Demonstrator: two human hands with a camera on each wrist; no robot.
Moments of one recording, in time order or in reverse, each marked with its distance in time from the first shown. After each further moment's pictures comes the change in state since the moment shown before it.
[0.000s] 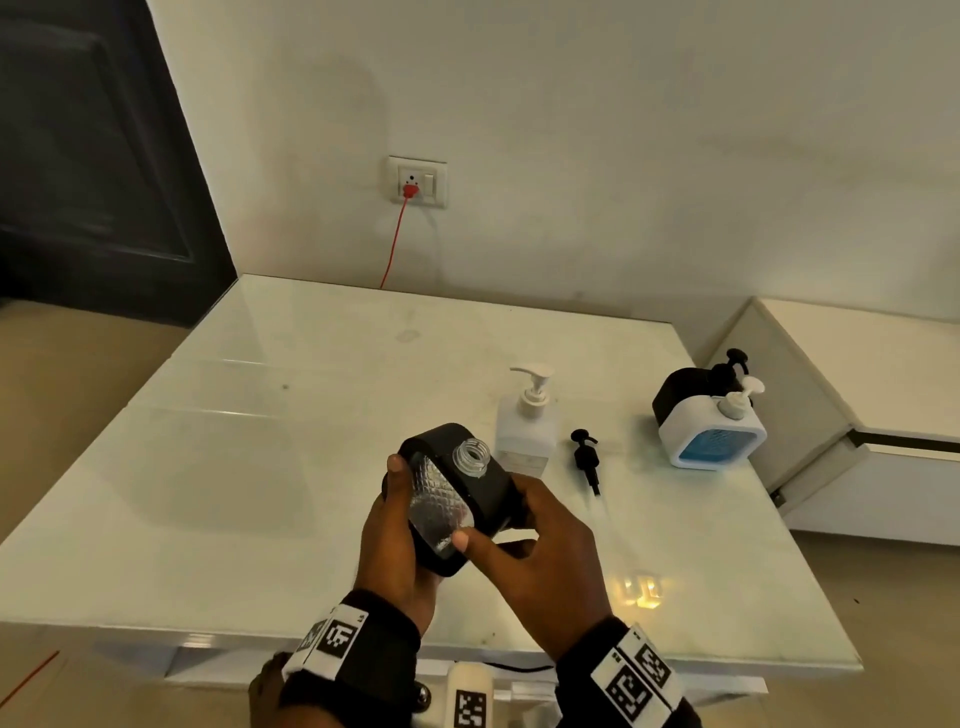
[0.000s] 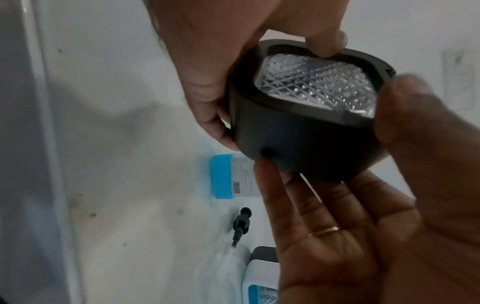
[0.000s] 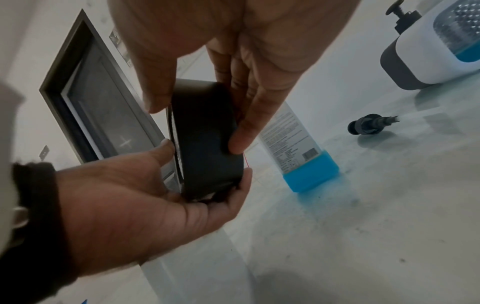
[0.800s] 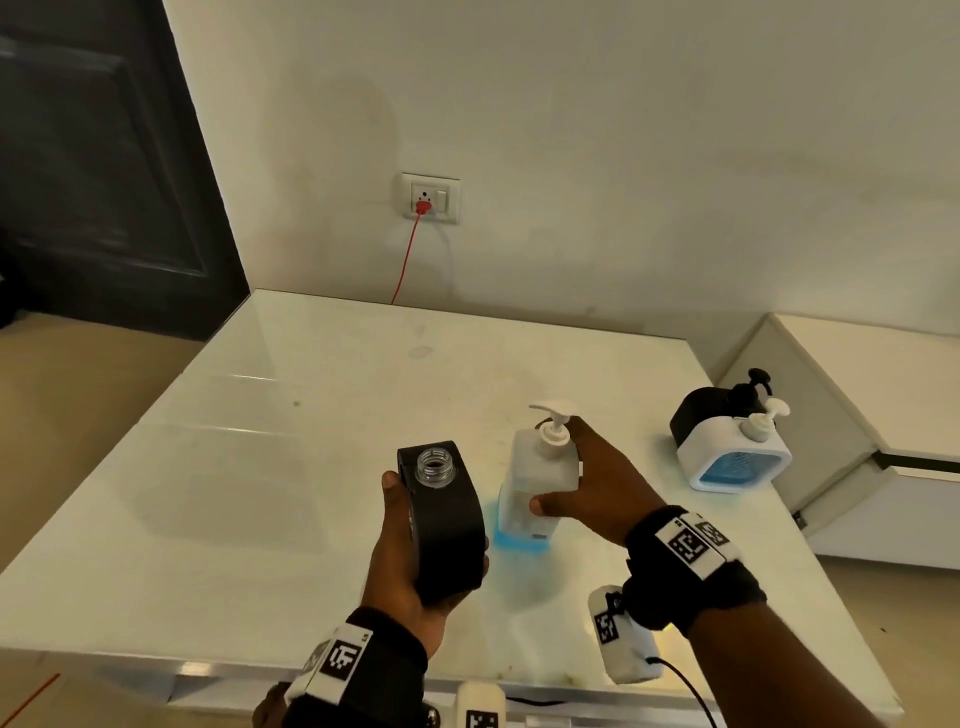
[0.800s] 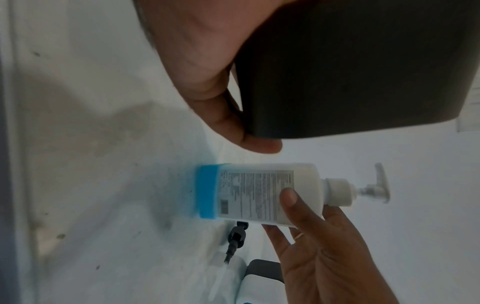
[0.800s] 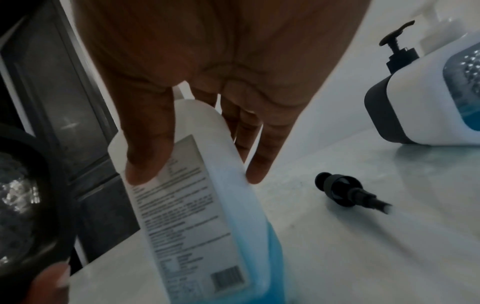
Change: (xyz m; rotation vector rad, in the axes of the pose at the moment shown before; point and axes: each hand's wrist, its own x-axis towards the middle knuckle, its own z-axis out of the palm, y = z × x) left_hand 0.011 0.003 -0.008 -0.126 0.114 -0.134; right_hand 0.104 0.016 -0.052 -0.319 -0.292 0.190
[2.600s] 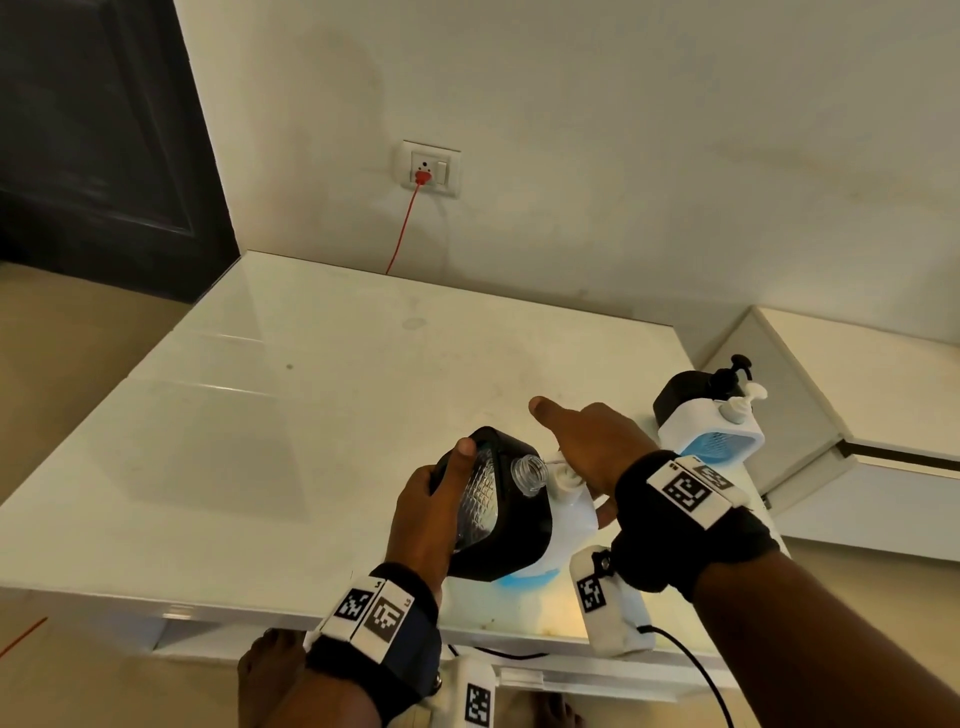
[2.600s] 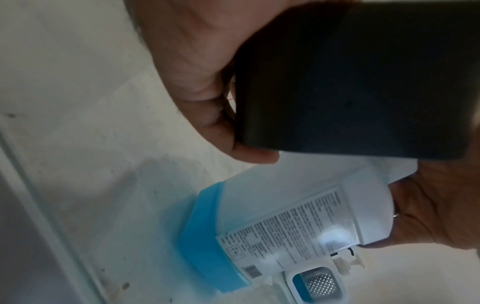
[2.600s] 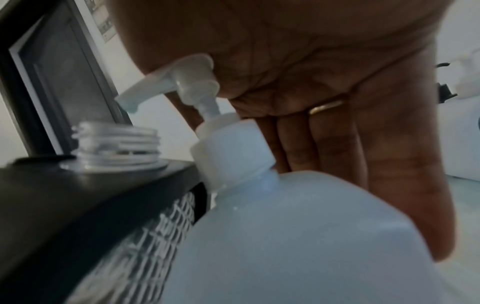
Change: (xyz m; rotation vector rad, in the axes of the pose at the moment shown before) left_hand -0.010 -0.009 0.023 0.574 0.063 0.234; right_hand -0.020 -0.062 -0.017 -0.125 0.016 0.468
